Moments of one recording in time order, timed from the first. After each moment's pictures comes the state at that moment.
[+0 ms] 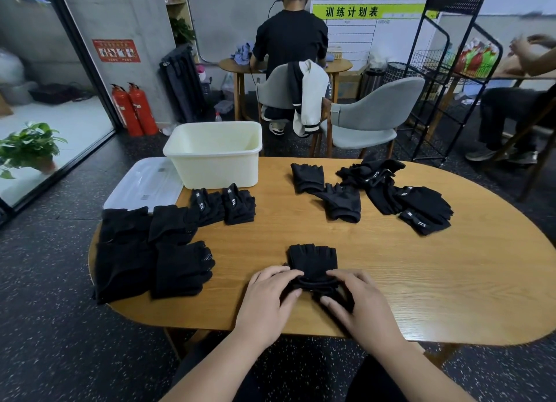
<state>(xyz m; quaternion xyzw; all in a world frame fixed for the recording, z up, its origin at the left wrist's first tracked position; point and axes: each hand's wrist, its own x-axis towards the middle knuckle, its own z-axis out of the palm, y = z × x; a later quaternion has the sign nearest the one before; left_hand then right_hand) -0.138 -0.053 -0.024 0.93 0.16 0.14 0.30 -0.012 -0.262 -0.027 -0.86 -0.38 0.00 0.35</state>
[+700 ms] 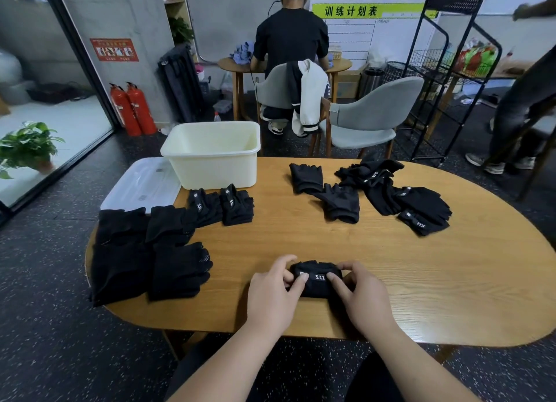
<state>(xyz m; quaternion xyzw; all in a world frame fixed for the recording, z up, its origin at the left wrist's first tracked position) -0.112 -0.070 -0.010 0.88 0.26 0.18 0.36 0.003 -0.239 -0.015 -0.89 -0.20 0.05 0.40</state>
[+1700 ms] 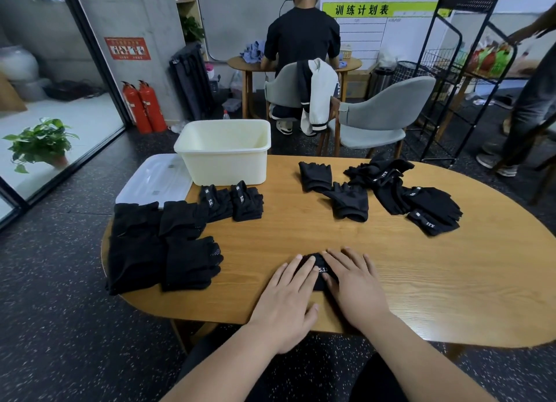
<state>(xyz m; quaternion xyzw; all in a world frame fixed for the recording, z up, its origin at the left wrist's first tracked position) -0.134 -0.071 -0.015 1.00 0.04 0.01 0.07 0.007 -0.216 -0.027 -0.92 -0.37 -0.03 0.09</state>
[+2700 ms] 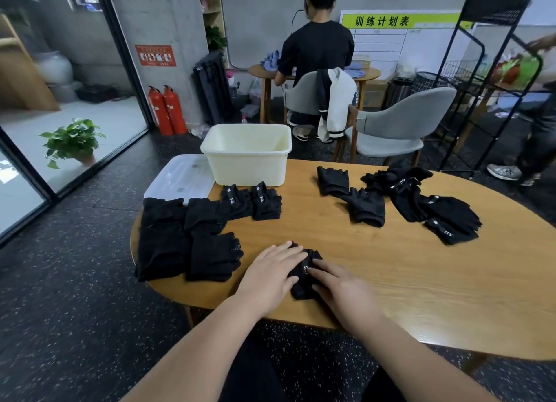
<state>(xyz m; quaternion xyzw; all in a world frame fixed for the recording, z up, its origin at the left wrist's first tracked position) -0.145 -0.002 0.007 0.99 0.08 0.07 0.13 -0.030 -0.191 -0.016 -0.85 -0.49 -0.01 0.20</state>
